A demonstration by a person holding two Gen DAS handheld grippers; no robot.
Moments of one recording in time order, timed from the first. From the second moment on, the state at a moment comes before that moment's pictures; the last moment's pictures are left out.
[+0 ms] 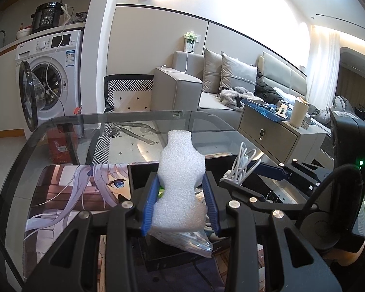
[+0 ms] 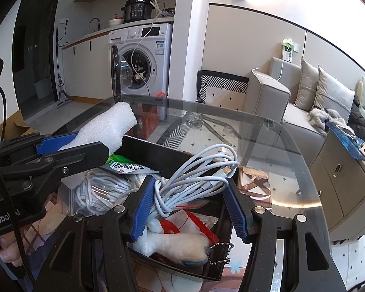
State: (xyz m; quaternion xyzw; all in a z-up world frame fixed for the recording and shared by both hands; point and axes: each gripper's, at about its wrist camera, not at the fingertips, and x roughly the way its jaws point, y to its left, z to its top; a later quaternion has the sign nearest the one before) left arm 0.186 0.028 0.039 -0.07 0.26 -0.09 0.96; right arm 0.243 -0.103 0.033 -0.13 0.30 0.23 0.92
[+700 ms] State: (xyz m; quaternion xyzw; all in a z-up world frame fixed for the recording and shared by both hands) left arm 0.193 0.013 0.033 -0.05 0.28 -0.11 0.95; right arm 0.213 -0.139 0.051 -0.14 0.26 0.21 0.93
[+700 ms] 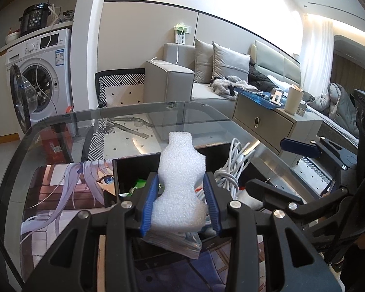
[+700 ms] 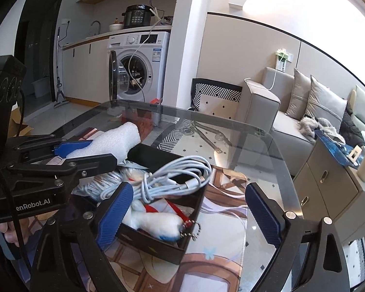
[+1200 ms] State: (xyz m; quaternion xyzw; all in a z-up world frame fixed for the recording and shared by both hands) left arm 0.168 0.021 0.039 -0.04 0.27 -0.09 0.96; right arm 0.188 -0.161 0.055 -0.10 0.25 0.22 0.94
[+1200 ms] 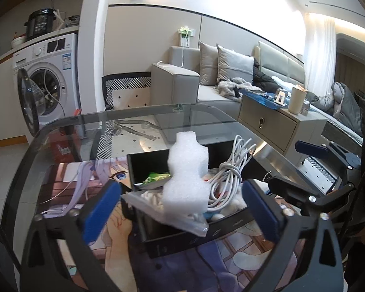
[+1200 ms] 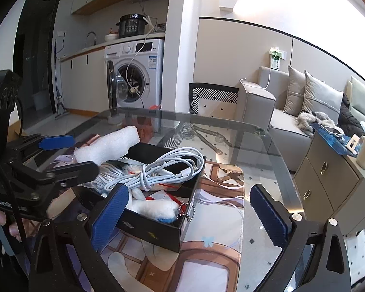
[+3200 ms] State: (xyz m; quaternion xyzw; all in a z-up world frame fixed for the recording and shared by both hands) left arm 0.128 0.040 0.015 -0.03 0.23 -0.01 0.97; right arm 0.157 -0.164 0.039 -0.06 0.21 0.26 0.94
